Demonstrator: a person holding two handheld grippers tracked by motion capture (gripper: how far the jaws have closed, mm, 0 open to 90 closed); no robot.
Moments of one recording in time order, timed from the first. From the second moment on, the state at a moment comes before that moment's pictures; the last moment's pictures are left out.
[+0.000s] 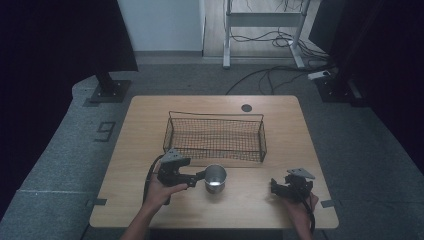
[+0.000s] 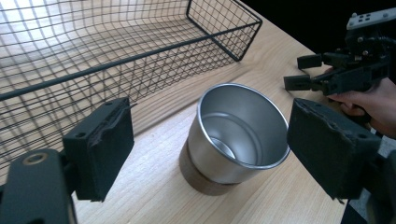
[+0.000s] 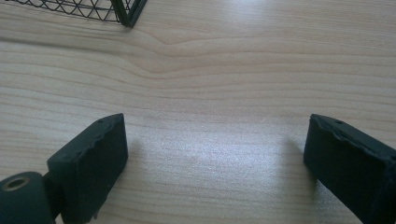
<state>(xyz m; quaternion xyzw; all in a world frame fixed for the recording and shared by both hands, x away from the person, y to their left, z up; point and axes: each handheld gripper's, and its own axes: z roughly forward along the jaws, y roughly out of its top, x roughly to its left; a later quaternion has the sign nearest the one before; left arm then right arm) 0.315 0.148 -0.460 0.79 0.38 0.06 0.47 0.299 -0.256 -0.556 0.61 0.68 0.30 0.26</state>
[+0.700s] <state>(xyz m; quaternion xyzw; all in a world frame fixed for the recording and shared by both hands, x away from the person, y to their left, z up) 0.313 0.118 -0.475 0.82 0.36 0.06 0.45 0.299 -0.256 -0.556 0.61 0.68 0.30 0.26</state>
